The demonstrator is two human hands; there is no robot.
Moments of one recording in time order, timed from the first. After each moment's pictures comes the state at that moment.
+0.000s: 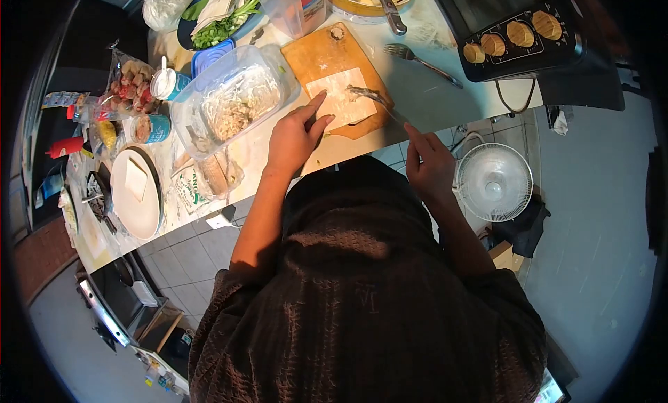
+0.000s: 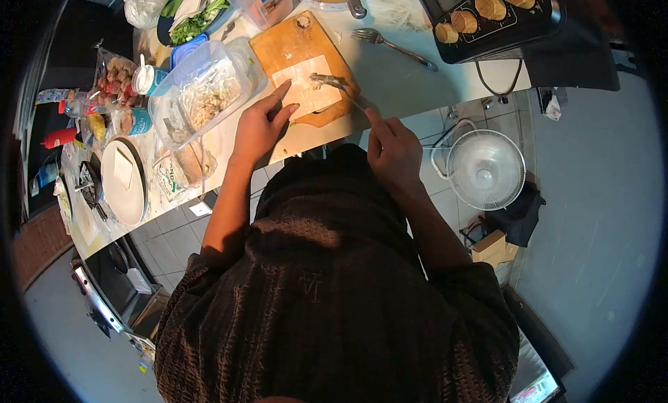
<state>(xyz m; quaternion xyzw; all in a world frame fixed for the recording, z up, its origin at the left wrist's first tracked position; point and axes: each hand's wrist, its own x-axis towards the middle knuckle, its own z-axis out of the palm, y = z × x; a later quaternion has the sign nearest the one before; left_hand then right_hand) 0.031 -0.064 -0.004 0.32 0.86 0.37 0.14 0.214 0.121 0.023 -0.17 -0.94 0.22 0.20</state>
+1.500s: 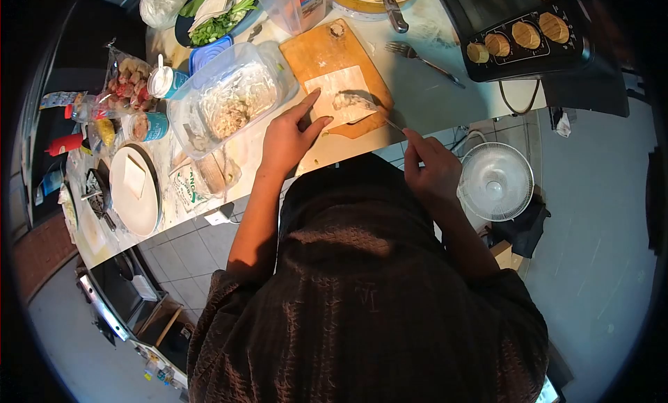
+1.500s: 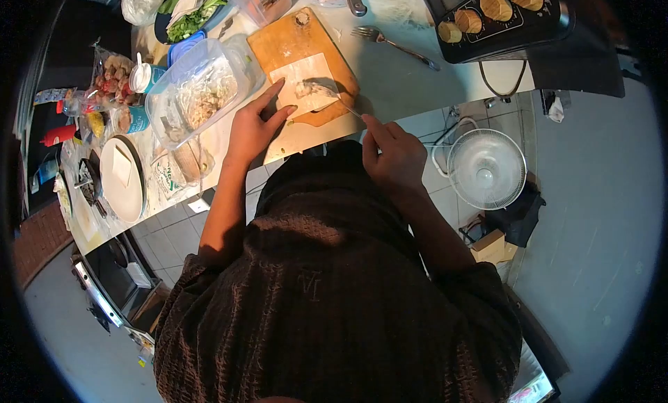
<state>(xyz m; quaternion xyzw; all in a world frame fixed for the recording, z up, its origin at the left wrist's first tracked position) 0.029 -0.067 0.006 0.28 0.87 0.36 0.18 0.213 0.120 0.039 -0.16 -0.94 0.23 0.19</state>
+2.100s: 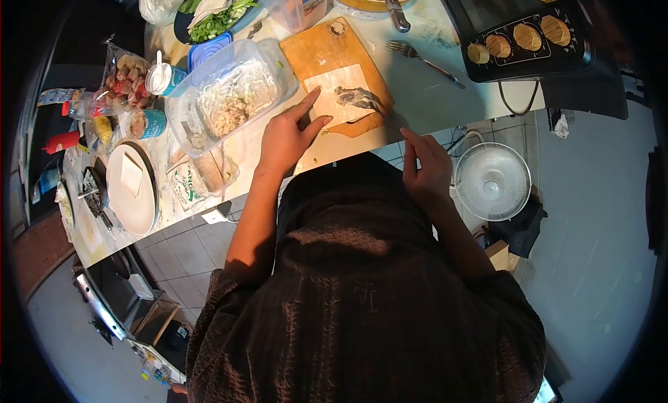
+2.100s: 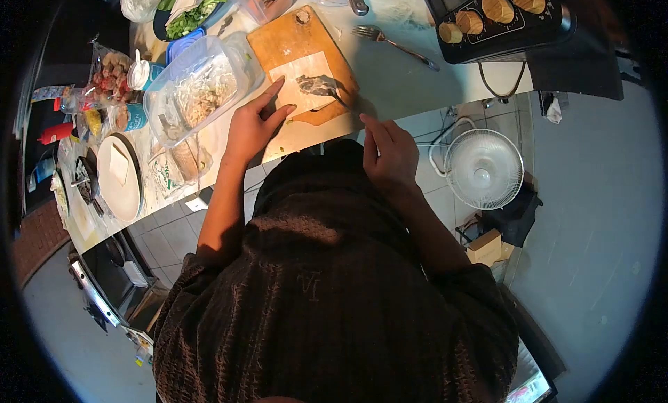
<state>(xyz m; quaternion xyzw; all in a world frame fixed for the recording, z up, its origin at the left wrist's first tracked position) 0.028 -0.069 0.003 0.30 0.87 0.35 0.17 0.214 0.119 0.024 -0.14 -0.93 0.27 0.21</state>
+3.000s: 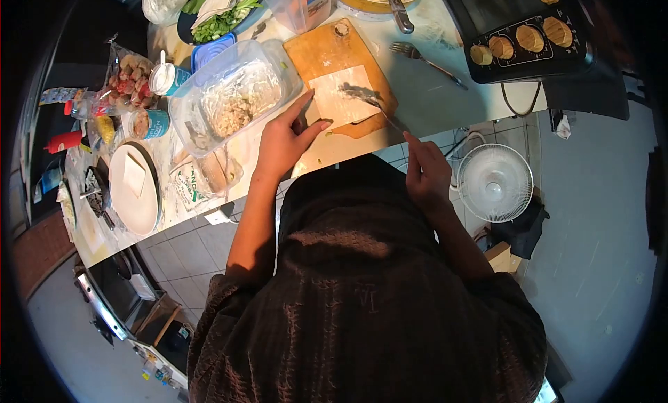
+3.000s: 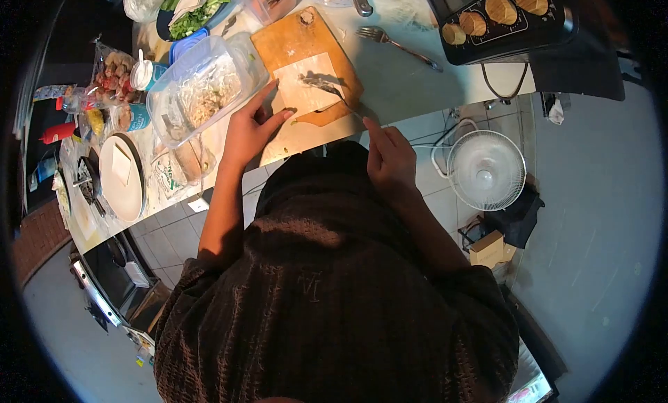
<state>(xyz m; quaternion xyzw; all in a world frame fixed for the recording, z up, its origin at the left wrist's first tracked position) 0.026 -0.081 0.003 0.26 0.85 0.41 0.19 0.220 0.109 0.019 -0.17 -0.91 0.33 0.20</state>
